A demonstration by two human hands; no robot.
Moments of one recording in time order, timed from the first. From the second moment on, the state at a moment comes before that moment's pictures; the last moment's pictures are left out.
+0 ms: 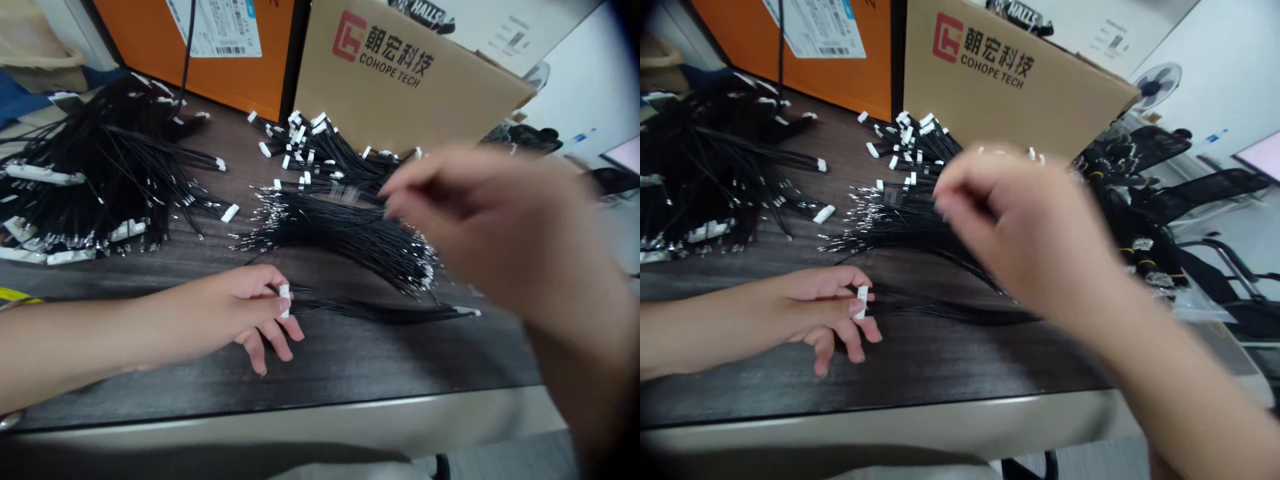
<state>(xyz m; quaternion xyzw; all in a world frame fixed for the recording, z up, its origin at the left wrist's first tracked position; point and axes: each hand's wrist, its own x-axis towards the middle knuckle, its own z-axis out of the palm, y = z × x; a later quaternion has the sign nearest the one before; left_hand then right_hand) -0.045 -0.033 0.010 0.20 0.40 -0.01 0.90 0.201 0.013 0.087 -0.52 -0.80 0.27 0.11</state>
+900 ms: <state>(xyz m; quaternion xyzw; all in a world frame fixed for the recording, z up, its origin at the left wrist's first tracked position) -0.041 -0.020 0.023 0.26 0.45 -0.01 0.85 0.174 -0.066 0.046 -0.55 -0.61 0.56 0.09</state>
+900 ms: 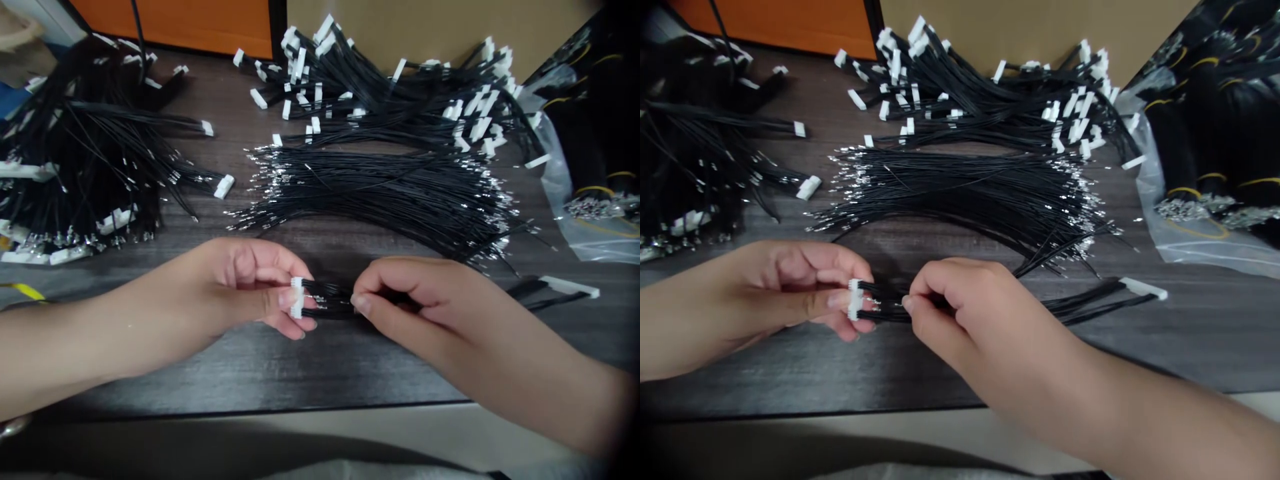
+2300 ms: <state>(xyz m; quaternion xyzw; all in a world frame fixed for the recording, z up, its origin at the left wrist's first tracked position) -0.043 -0.019 0.018 0.25 0.42 -0.02 0.87 0.171 -0.064 0.044 -0.55 -0.57 0.60 0.08</state>
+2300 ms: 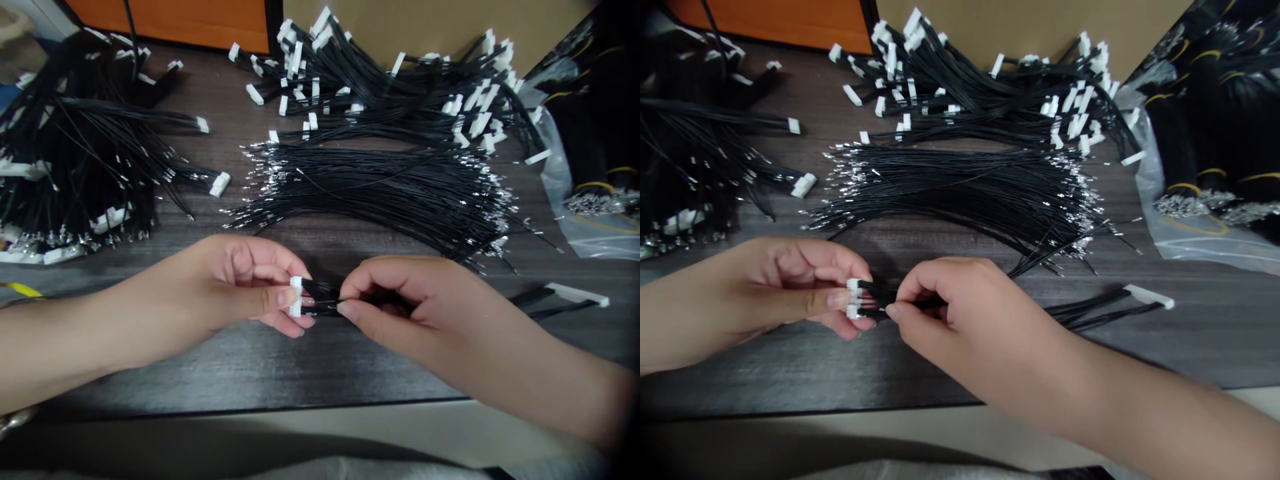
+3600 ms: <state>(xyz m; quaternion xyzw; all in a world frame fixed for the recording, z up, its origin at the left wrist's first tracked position) -0.047 -0.018 0.016 0.29 0.41 -0.03 0.86 0.162 -0.062 0.045 -0.58 -0.58 0.57 0.09</state>
